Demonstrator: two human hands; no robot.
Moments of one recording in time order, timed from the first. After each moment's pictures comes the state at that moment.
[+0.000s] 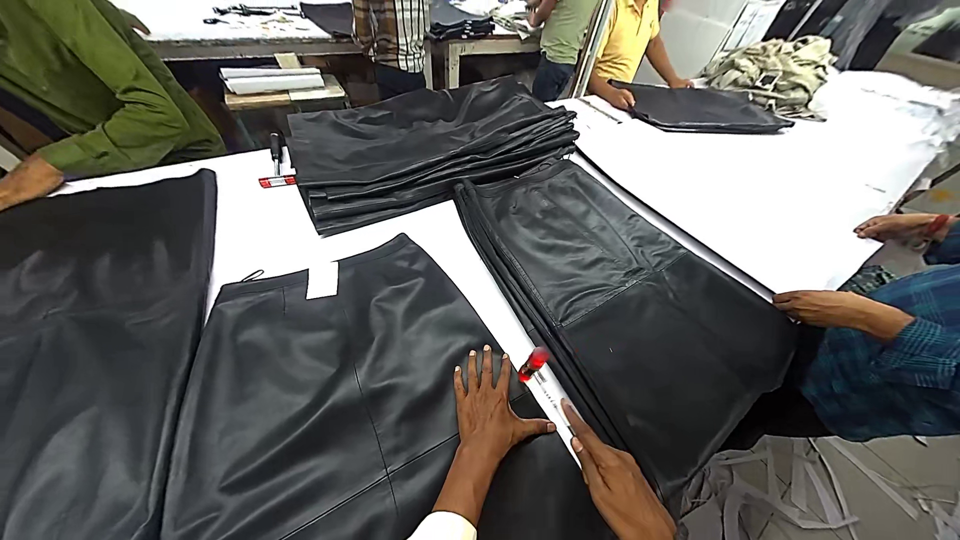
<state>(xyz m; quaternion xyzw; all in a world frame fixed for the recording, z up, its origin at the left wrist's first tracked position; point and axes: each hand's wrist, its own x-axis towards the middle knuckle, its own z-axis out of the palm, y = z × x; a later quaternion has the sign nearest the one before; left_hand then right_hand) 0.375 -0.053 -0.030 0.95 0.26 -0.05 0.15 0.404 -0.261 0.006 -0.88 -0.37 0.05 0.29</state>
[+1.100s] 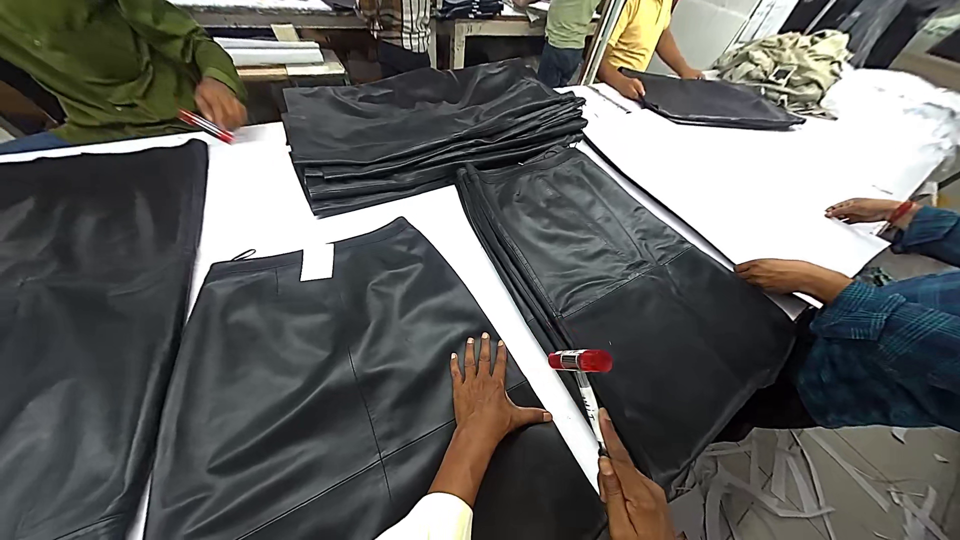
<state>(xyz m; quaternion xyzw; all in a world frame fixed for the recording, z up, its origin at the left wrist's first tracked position) 0.378 -0.052 -0.019 0.94 0.27 -0.11 0.17 0.383 -0.290 0.010 -0.86 -0.37 0.02 0.35</state>
